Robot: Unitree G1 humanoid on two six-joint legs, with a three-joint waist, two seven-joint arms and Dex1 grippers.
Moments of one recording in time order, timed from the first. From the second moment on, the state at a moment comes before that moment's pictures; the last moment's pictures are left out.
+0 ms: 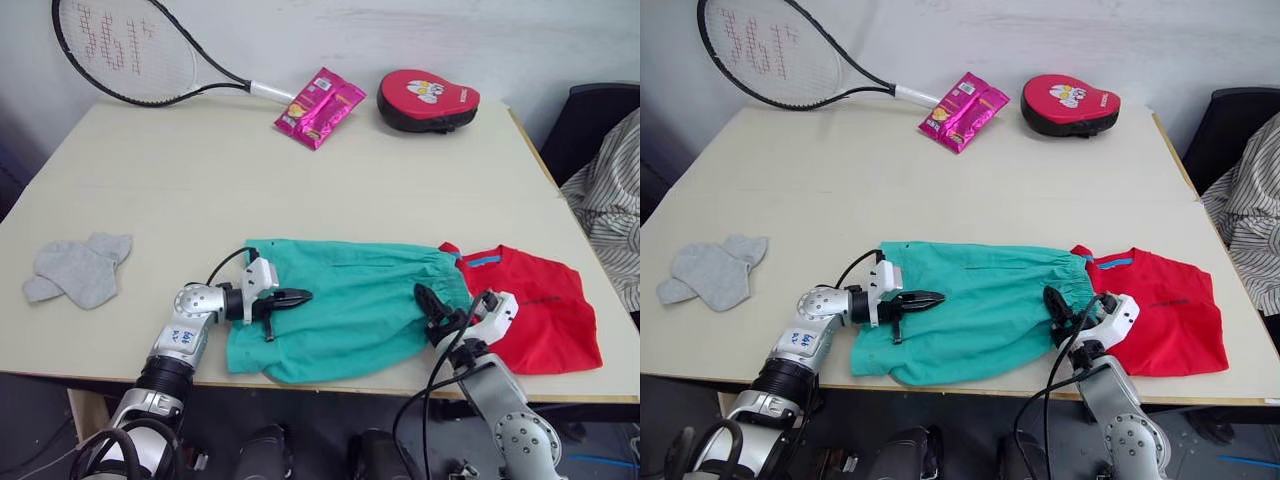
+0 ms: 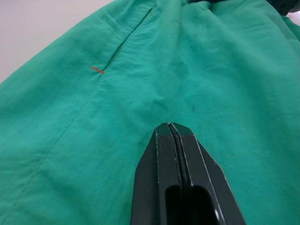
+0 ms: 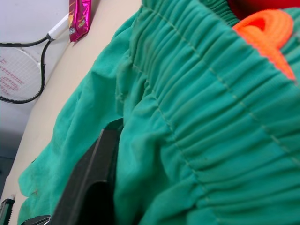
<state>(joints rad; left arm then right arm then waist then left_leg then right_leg) -0.47 0.40 -0.13 0.46 -0.19 -0.13 -1.06 0.11 -0.14 -0.15 -0.39 1.12 0.46 -0.15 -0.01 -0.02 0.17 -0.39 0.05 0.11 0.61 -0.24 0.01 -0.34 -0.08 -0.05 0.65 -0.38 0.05</state>
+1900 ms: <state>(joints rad) -0.23 0.58 0.26 0.16 -0.45 0.05 -1.00 -0.48 -0.61 -0.09 -0.33 0.93 0.83 0.83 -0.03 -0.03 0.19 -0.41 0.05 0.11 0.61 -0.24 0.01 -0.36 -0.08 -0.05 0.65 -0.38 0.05</state>
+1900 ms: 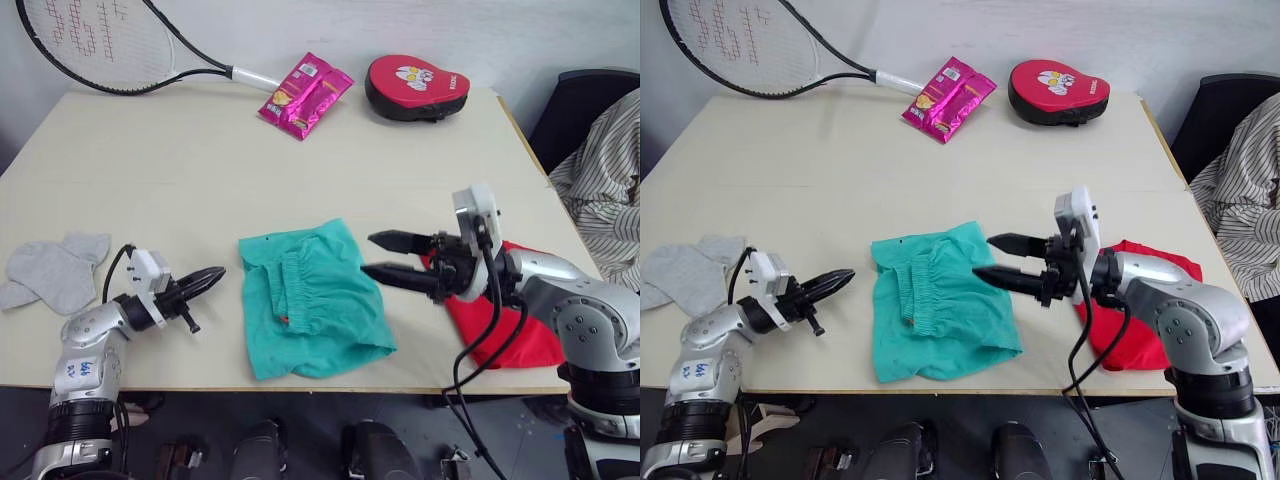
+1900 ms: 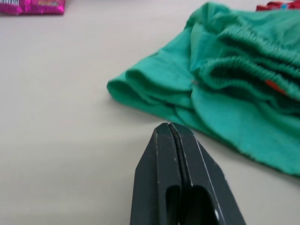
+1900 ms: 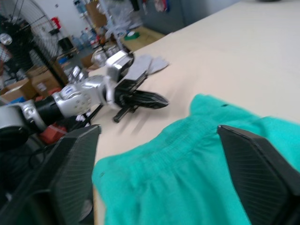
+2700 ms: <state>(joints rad) -0.42 0.40 -0.14 0.22 -0.19 0.10 -0.86 -0.72 -0.25 0.20 0.74 0.18 -0.21 0.90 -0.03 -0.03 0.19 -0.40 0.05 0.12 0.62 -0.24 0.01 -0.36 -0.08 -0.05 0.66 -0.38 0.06</state>
